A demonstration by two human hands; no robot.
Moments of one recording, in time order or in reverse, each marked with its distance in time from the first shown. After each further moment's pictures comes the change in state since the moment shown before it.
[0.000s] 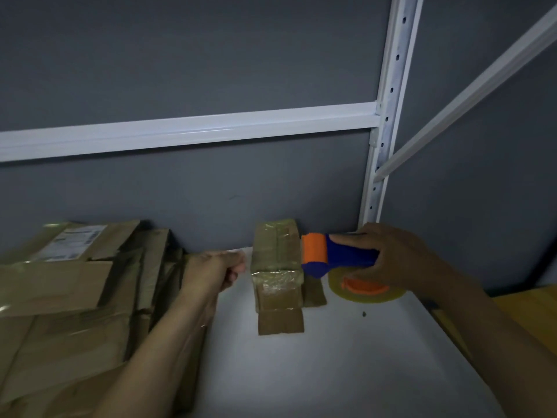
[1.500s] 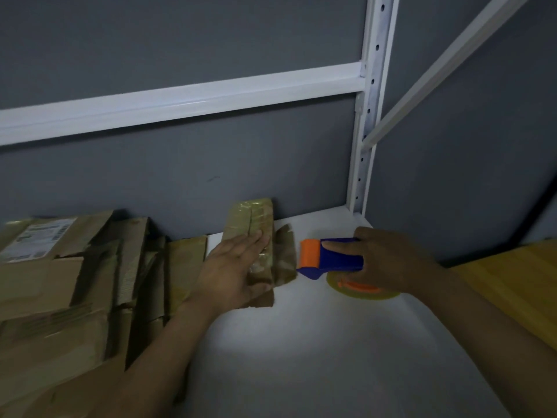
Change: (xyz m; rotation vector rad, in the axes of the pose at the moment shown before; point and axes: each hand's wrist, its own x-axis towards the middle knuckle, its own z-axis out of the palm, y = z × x) left_hand 0.054 -0.071 0.008 1.392 -0.365 0.885; right_hand -0.019 0.009 0.039 -0.266 -0.180 0.068
